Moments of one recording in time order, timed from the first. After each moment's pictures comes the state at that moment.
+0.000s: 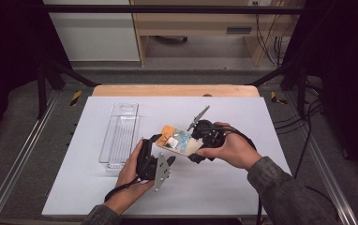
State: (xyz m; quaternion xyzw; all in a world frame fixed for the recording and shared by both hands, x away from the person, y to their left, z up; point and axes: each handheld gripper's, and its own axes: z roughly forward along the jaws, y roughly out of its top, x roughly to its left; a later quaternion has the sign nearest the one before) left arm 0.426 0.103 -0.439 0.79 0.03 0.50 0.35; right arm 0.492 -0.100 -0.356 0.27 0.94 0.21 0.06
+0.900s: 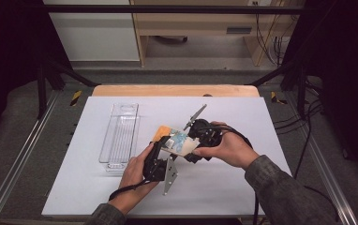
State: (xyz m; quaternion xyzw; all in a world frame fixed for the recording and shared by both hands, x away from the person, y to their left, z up) left arm 0.422 0.089 -0.440 0.78 -0.01 0.54 0.30; right arm 0.492 -0.092 -0.353 0.26 0.94 0.22 0.05
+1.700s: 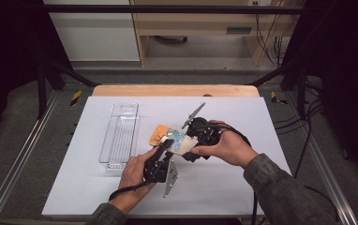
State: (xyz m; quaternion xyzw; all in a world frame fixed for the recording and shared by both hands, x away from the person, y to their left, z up) left arm 0.418 0.088 -0.438 0.78 -0.04 0.56 0.28; right arm 0.493 -0.088 -0.346 0.26 0.94 0.23 0.05
